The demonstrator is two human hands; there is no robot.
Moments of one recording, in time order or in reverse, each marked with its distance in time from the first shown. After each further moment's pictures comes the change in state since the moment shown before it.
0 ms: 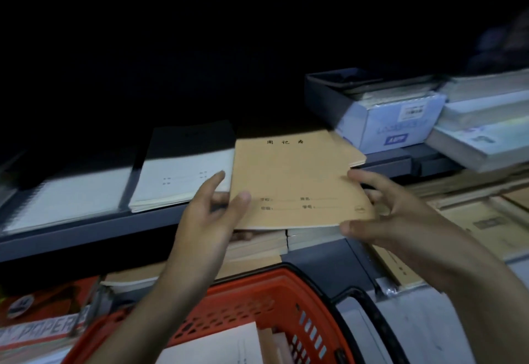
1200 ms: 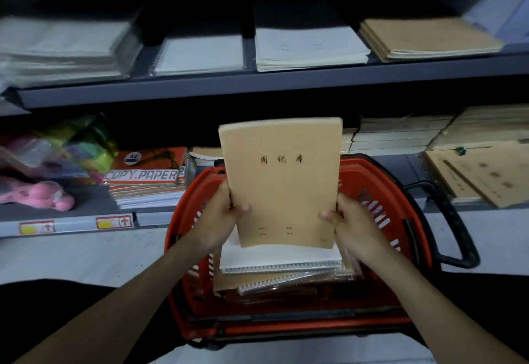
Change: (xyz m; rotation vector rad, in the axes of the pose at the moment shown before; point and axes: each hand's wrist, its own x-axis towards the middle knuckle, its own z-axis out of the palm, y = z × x) left_hand -0.103 -0.183 -0.168 0.155 -0.138 -0.191; right_hand -0.062 0.161 0.198 -0.556 -0.127 -0.017
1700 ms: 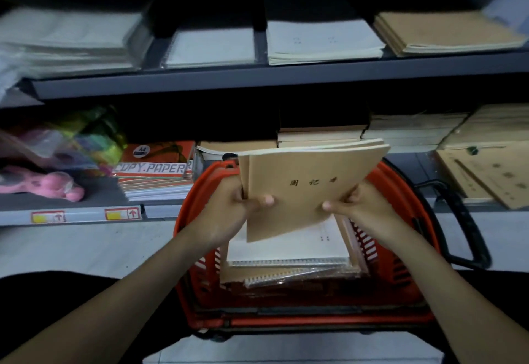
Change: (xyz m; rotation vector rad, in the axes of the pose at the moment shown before) left_hand -0.023 0.048 -0.003 -0.101 -0.076 0.034; right_hand 0.016 -0.010 -0.015 0.343 -0.120 0.106
